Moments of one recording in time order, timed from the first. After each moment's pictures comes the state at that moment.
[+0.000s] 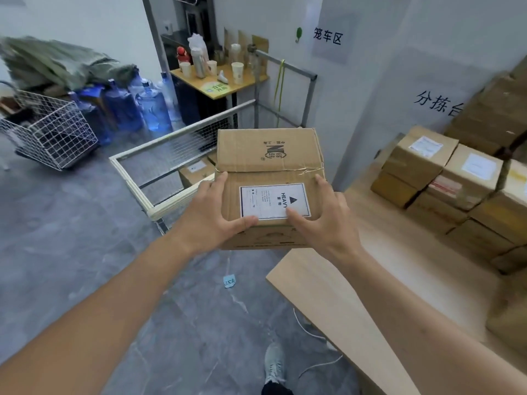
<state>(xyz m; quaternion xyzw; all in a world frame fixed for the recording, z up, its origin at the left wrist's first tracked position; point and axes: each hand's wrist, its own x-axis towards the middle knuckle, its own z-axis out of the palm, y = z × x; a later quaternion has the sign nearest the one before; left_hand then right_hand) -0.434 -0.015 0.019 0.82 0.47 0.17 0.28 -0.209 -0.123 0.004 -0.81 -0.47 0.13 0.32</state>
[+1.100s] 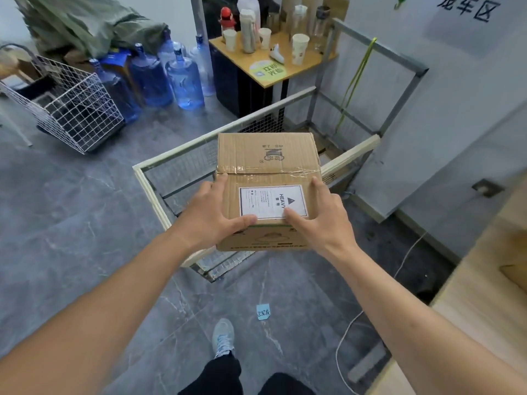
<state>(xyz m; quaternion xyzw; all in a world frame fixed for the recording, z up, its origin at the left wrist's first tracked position) -0.473 0.389 -0.060 0.76 0.56 0.08 0.33 -0.240 0.307 -0.086 -0.79 -0.49 0.25 0.28</state>
